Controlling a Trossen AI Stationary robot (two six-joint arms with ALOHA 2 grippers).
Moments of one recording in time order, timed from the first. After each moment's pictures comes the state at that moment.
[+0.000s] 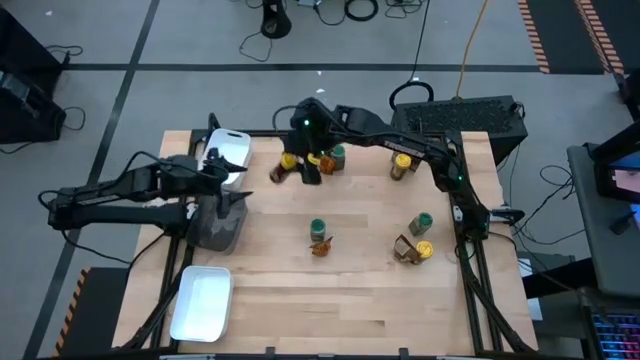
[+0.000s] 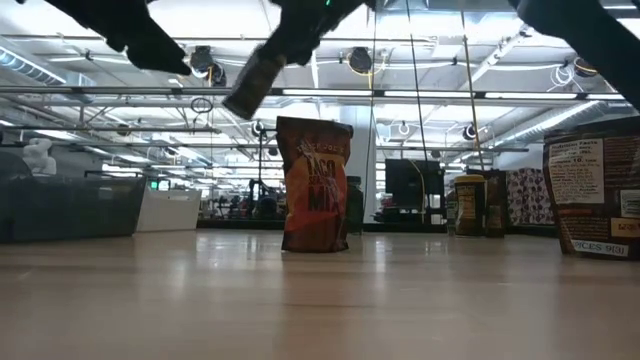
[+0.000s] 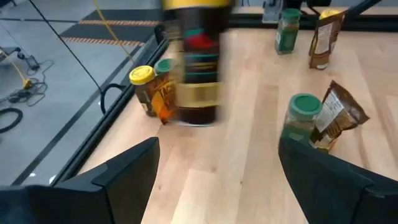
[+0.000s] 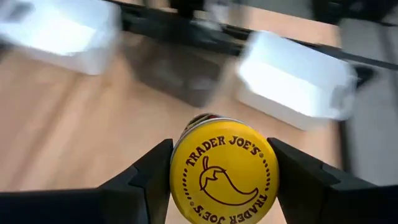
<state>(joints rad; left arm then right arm) 0.18 0.61 0.70 -0.53 -0.11 0.06 -0.27 2.16 2.36 -0.94 -0.32 -0.39</state>
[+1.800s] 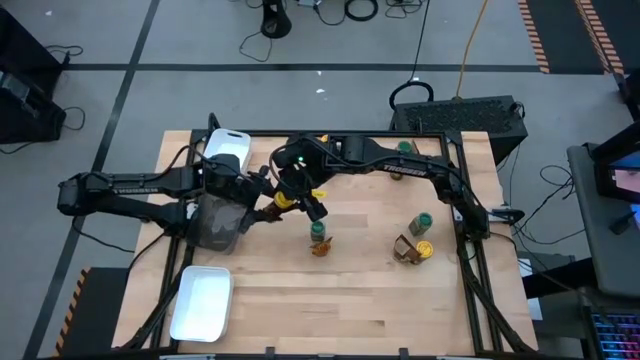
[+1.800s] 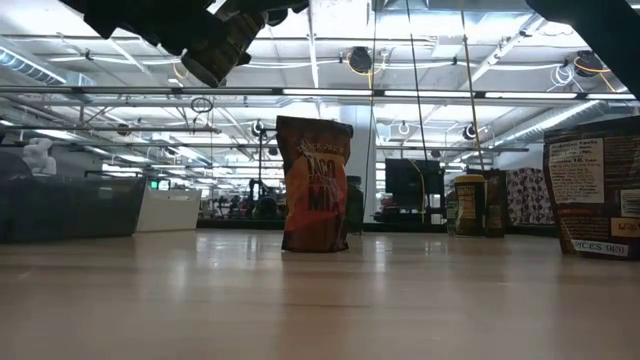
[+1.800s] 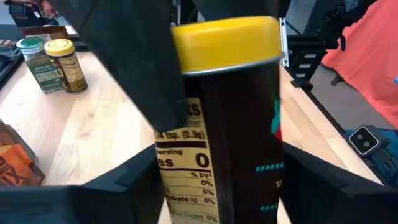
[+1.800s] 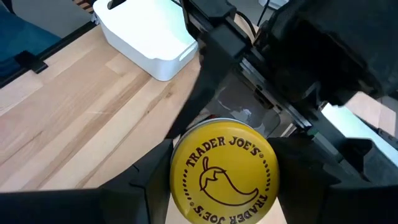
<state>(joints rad) 0.18 0.99 0.69 -0.12 0.42 0.09 -0.11 2.16 2.35 -0.93 -0.35 -0.60</state>
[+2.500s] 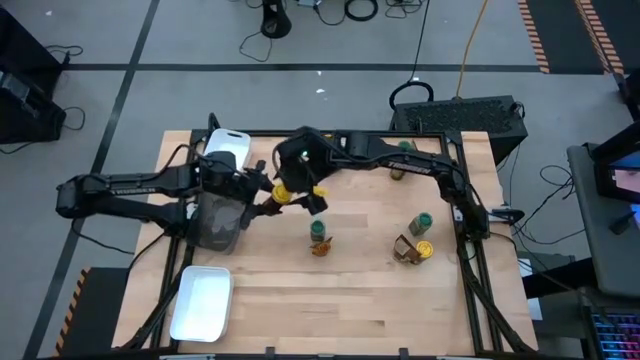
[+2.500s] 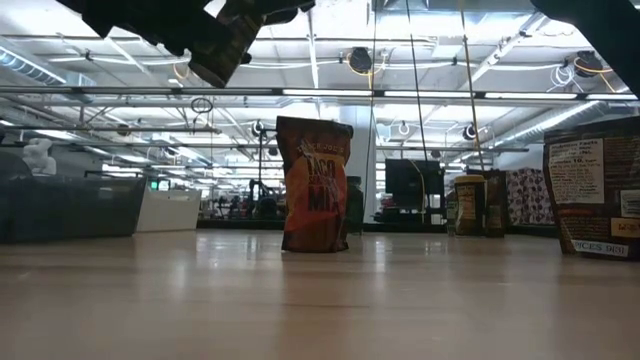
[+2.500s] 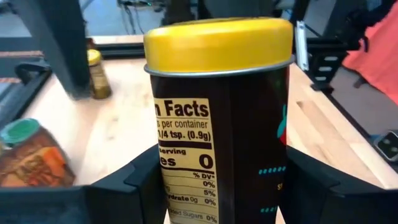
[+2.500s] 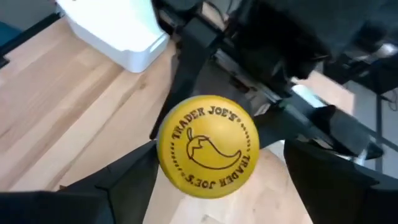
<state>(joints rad) 0.23 0.95 0.69 -0.11 0.37 0.12 -0.12 2.13 2.36 -0.94 -0.26 -0.58</state>
